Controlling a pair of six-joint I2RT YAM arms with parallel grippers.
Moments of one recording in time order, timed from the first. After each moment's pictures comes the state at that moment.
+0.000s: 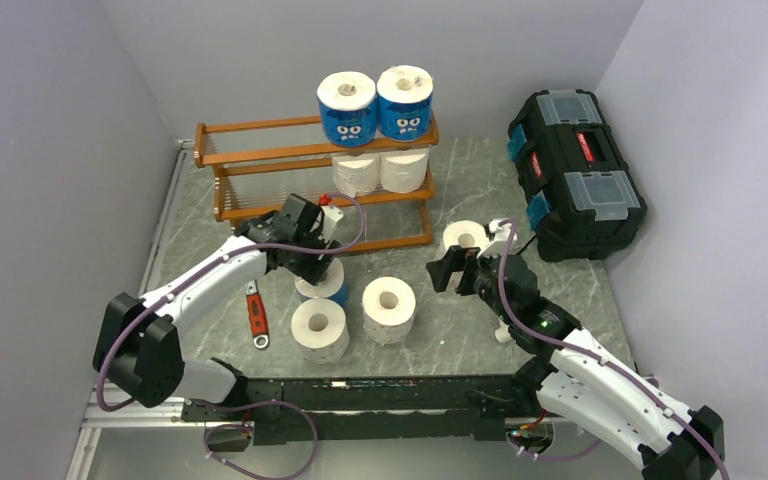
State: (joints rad) left arm -0.55 1.37 1.03 -0.69 -0.06 0.09; right arm 0.67 0.69 0.49 -0.13 0.20 0.49
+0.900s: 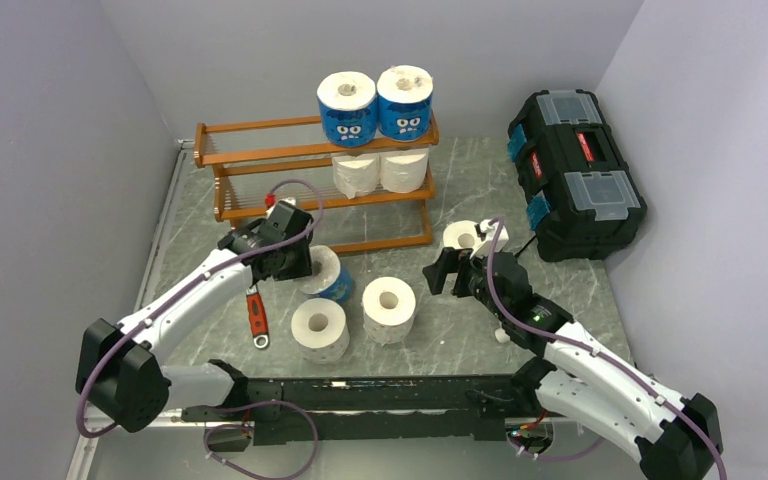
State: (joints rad) left arm -0.54 1.25 0.97 -0.72 -0.19 -0.57; right arm 0.67 0.75 0.49 -0.13 0.18 0.49
